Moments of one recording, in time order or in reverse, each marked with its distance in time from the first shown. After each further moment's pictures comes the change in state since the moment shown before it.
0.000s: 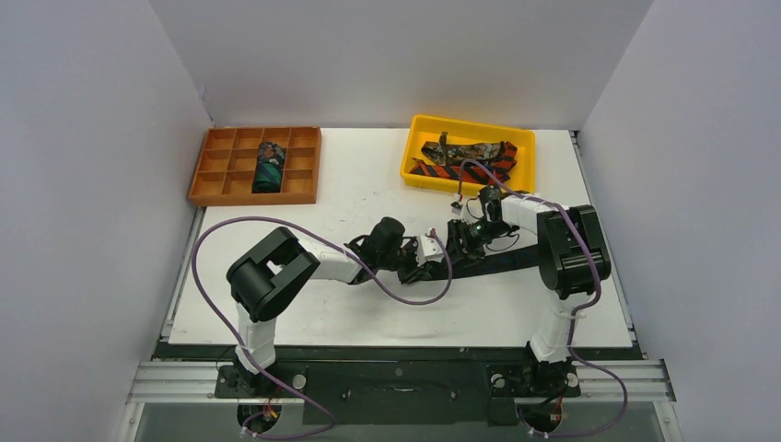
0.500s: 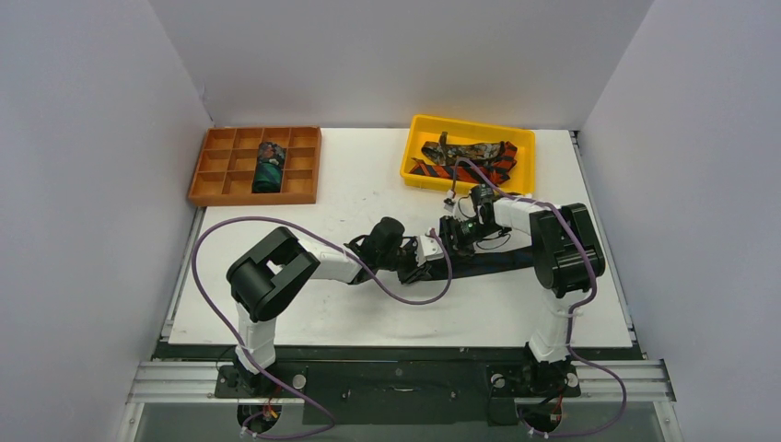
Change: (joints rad) left arm 0.002 0.000 -0.002 0.006 0.003 -0.003; right arm 0.052 0.044 -0.007 0.171 -0.045 0.140
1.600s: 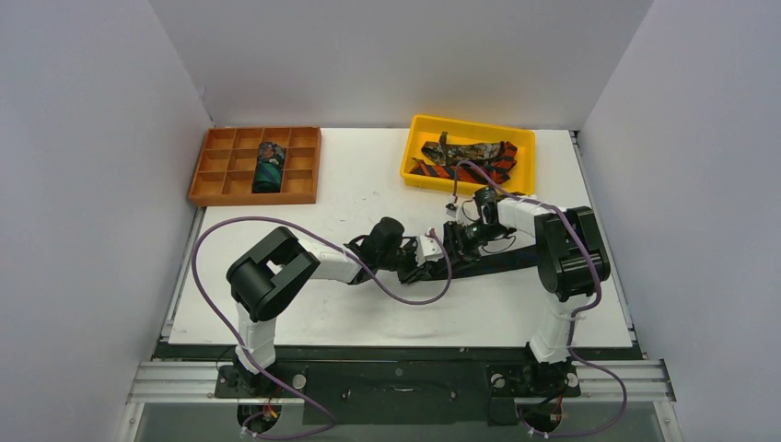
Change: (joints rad) left arm 0.002 0.000 -0.003 0.005 0.003 0.001; right arm -0.025 -0.040 -0.016 -0.140 0.002 -0.118
